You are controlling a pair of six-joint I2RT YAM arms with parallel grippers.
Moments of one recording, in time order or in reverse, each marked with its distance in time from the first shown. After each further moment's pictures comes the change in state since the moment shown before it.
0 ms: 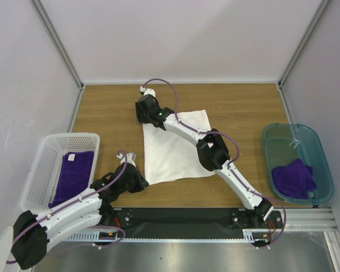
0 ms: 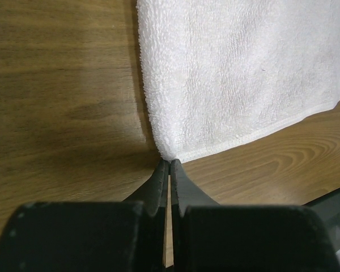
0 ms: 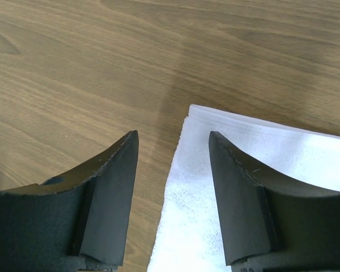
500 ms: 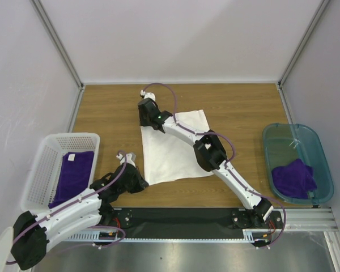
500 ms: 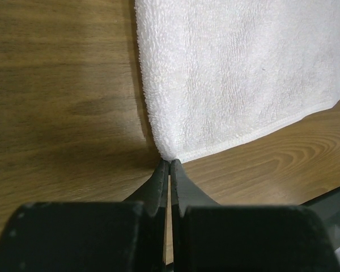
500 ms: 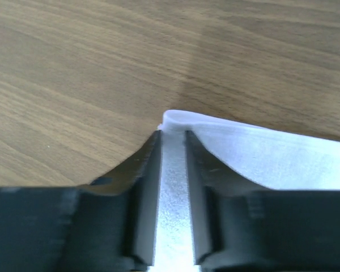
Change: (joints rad) left arm -0.002 0.000 0.000 -0.016 0.000 -0.006; right arm 0.000 0.078 0.036 0.038 -0.013 0.025
